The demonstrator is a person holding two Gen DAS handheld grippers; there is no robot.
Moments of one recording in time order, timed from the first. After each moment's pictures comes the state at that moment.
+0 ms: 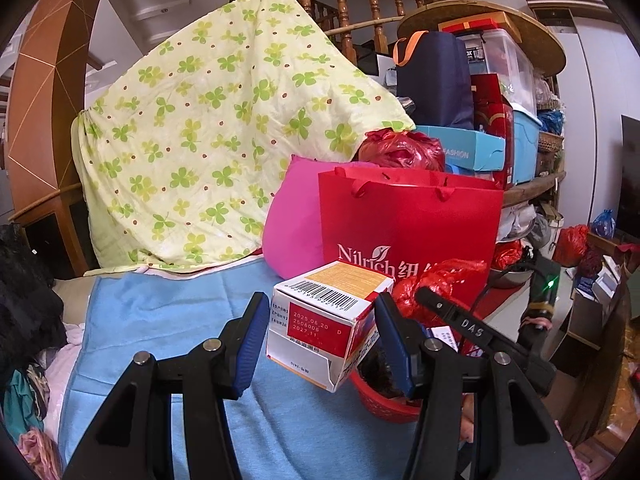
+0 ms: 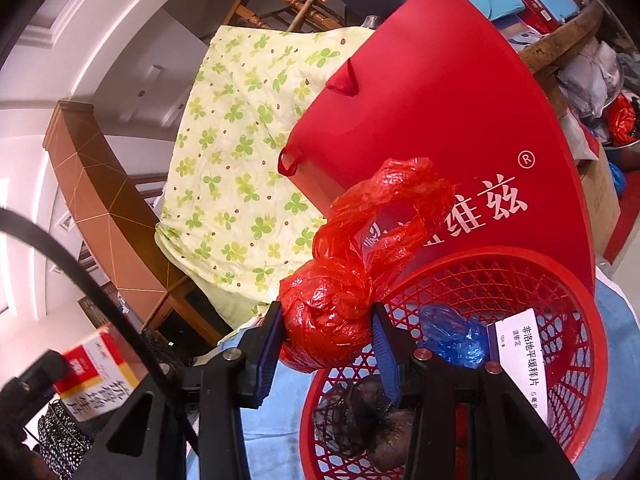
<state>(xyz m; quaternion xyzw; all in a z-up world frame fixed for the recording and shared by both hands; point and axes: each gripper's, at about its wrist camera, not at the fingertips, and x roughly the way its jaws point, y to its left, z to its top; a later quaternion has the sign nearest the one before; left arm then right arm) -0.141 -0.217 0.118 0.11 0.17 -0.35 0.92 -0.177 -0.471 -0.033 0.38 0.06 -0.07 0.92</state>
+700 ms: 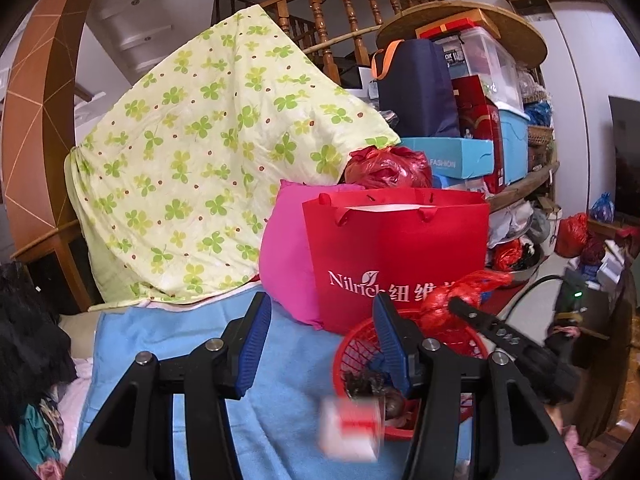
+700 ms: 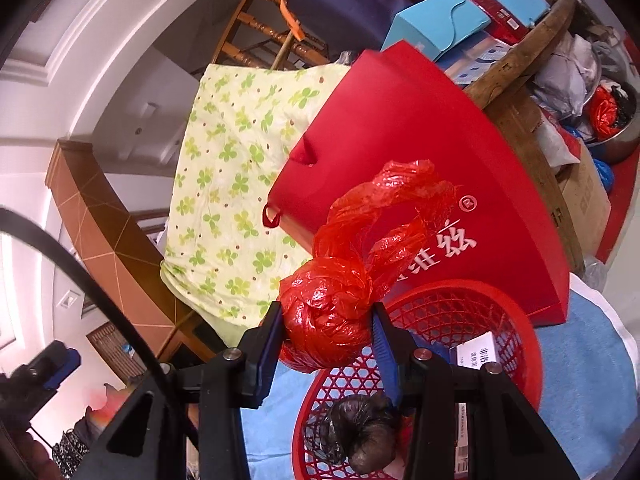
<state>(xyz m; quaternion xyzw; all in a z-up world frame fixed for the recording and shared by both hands) -0.150 -0.245 0.137 0.14 0.13 -0.35 0.92 -0.222 -0.494 -0.034 0.41 0.00 -0.09 0.91</state>
